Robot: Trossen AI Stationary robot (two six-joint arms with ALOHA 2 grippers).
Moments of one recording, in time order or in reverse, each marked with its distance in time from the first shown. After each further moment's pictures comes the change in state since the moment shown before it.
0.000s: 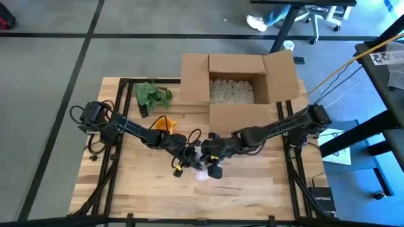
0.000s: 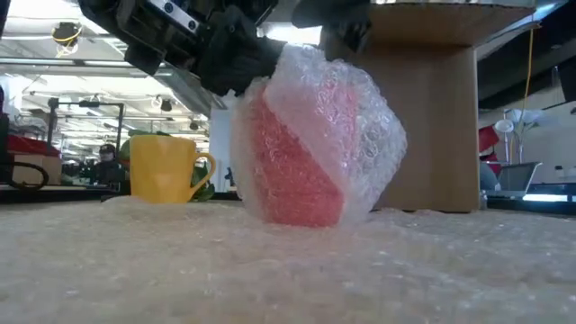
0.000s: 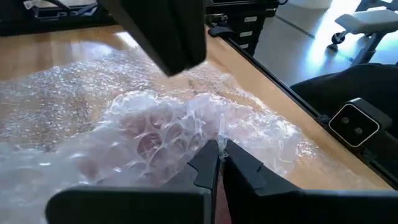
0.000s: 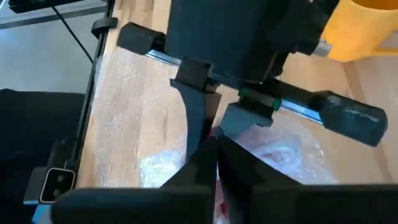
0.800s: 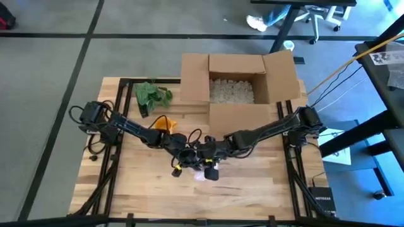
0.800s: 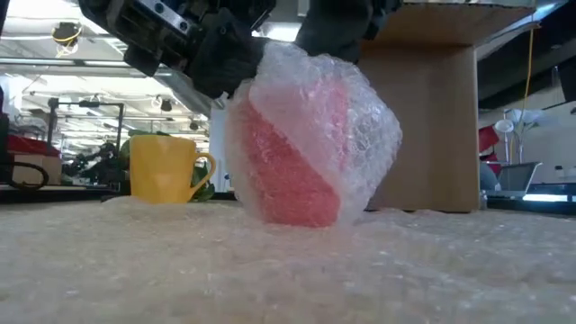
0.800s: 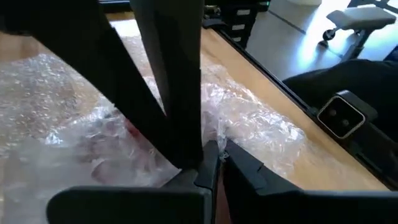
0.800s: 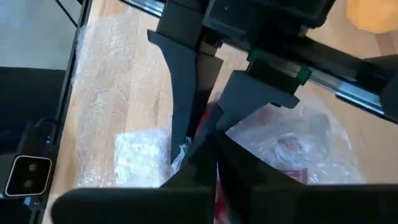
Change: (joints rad) left arm 0.001 0.000 -0.002 -0.037 0.061 0.001; right arm -0.023 0.126 0.002 0.024 -0.058 -0.028
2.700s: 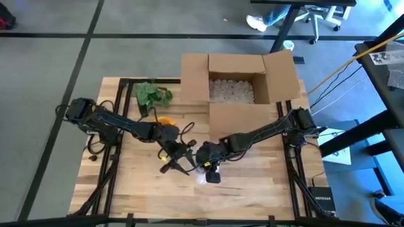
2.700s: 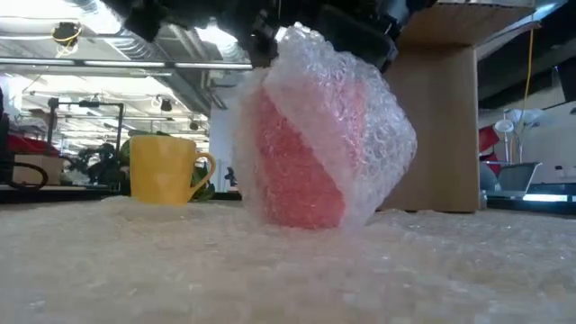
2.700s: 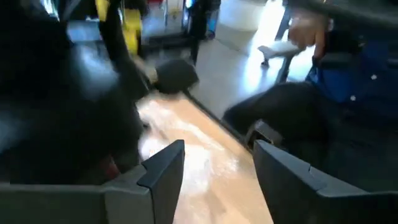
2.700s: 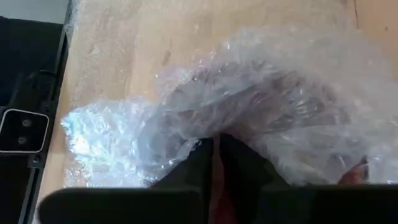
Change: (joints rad) left arm -0.001 -0.226 0.005 -0.215 0.173 0.006; right arm 0.003 0.070 -0.005 -0.030 -0.125 -0.040
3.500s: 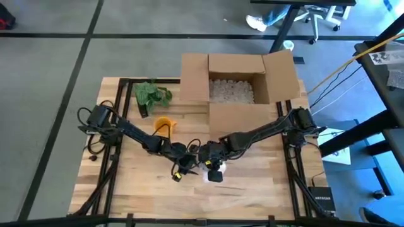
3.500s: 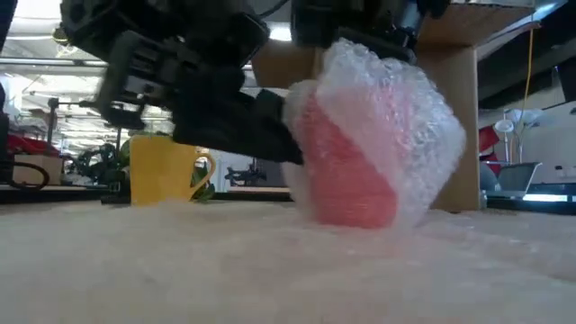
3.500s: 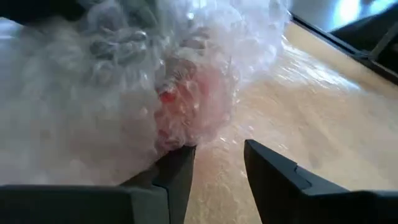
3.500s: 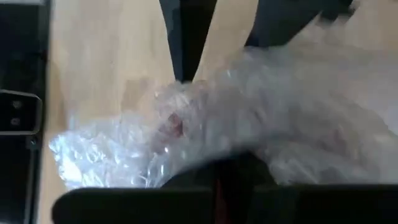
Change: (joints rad) left arm -0.034 0.300 -0.051 0.379 -0.406 0.130; right arm -0.002 0.008 0.002 -0.130 -0.026 0.055
